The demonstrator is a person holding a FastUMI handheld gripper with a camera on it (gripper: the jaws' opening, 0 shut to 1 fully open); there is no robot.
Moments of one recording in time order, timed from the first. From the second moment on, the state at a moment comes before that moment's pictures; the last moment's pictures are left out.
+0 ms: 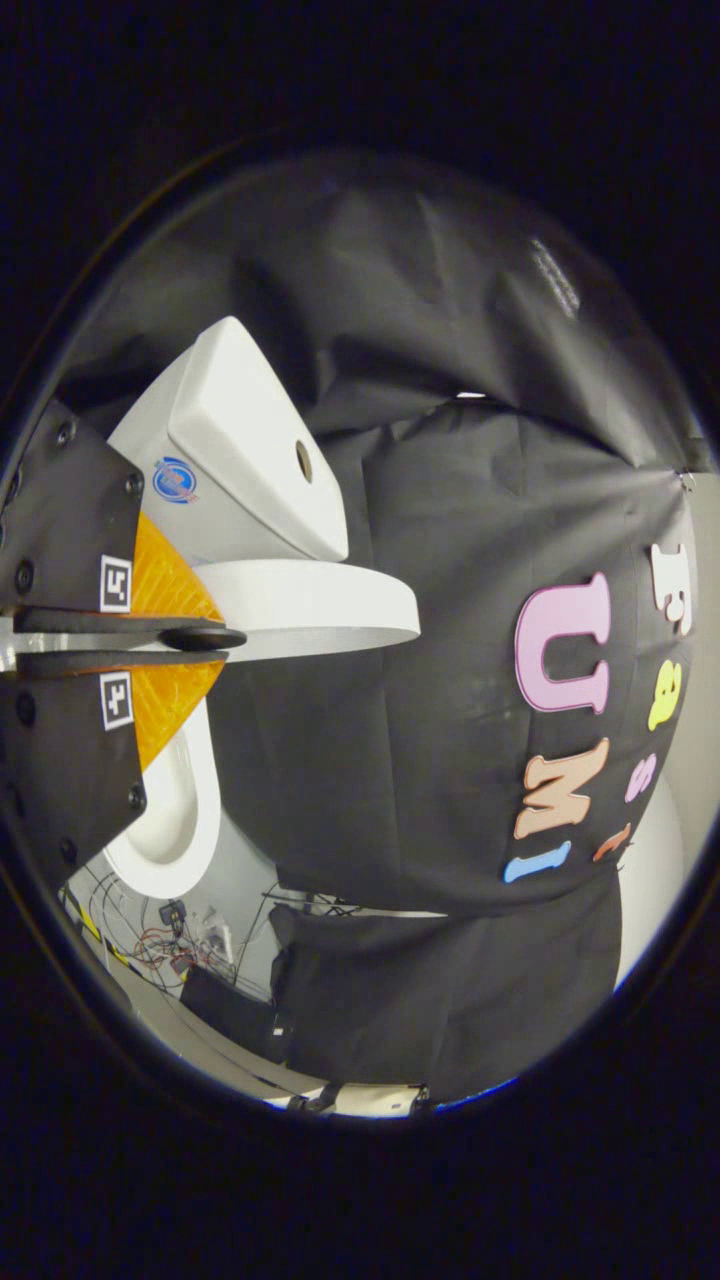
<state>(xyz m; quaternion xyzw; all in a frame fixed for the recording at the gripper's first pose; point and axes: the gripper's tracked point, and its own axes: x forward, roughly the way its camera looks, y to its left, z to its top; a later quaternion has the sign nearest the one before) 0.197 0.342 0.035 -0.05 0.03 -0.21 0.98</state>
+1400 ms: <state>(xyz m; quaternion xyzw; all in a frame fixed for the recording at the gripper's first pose) 0.180 0.410 0.035 -0.03 0.02 -0.13 0.99</state>
